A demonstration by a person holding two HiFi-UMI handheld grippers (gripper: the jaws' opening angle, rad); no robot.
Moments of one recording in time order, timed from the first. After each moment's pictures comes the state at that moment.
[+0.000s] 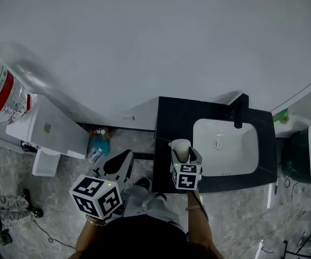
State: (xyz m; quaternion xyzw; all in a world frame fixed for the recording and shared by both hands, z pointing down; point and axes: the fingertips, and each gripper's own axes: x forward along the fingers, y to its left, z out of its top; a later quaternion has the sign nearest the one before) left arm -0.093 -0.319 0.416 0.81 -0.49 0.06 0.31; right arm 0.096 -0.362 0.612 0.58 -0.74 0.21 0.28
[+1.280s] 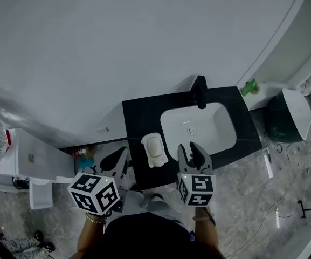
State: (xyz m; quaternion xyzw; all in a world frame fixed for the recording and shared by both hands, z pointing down) left arm -0.010 -0.315 0.394 0.88 -0.38 0.08 0.27; right arm 0.178 -0.289 0.433 0.69 -0.70 0.13 0.14
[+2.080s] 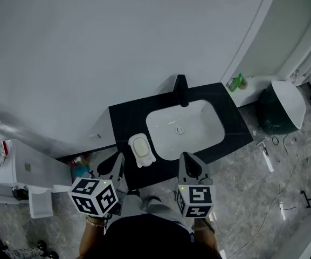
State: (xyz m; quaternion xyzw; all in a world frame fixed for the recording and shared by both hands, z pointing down) left arm 0.026 -0.286 0.392 0.88 -0.38 0.10 0.26; right arm 0.210 -0.223 0.404 0.72 -0.67 0.13 0.14
